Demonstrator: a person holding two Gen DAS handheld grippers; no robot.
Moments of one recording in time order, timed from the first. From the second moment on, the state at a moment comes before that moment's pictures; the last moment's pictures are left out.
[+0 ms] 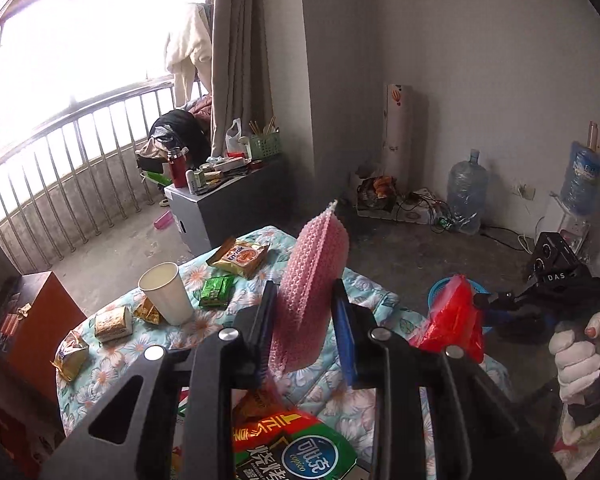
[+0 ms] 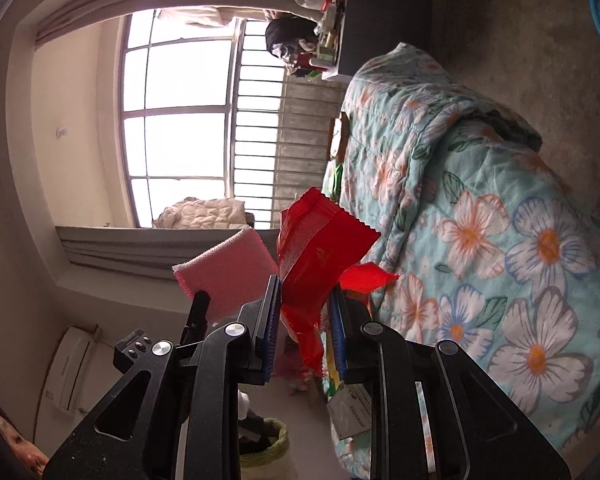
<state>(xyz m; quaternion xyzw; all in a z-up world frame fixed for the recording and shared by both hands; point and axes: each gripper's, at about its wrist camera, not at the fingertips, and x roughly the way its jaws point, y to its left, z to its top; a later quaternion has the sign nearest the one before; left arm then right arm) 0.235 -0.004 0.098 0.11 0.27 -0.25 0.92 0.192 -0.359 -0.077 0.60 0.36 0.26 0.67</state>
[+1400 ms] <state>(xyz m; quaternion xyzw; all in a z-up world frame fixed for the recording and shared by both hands) 0.345 -0.438 -0.132 0.04 0.57 -0.41 0.71 0.184 -0.653 -0.236 0.50 0.45 -0.19 0.72</state>
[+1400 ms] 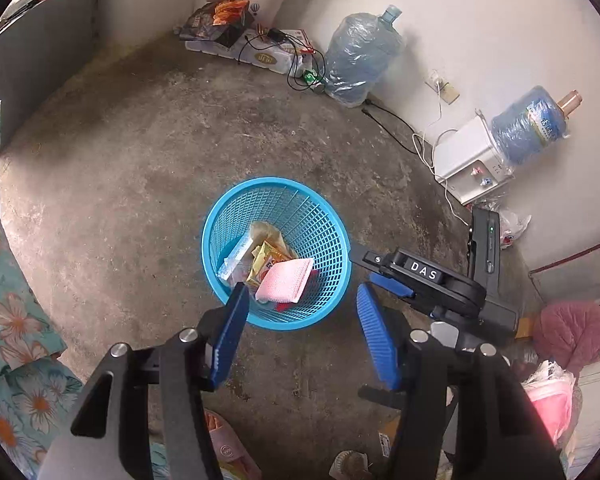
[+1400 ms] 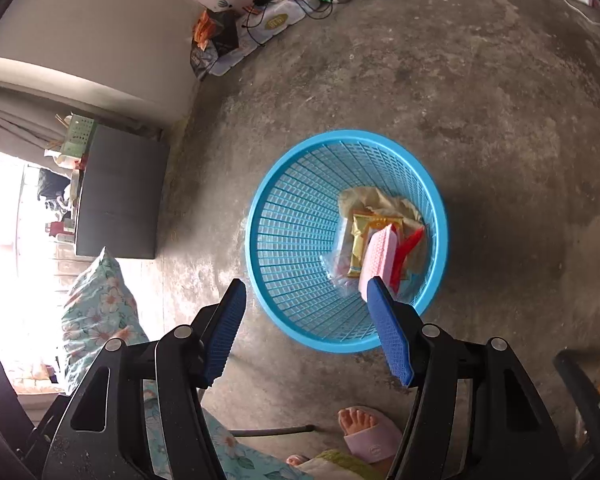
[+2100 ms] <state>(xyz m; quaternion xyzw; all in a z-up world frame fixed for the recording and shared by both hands) 0.240 -0.169 0.029 -0.06 0.41 -0.36 0.84 0.185 -0.503 -0.066 0.31 0.41 0.00 0.86</state>
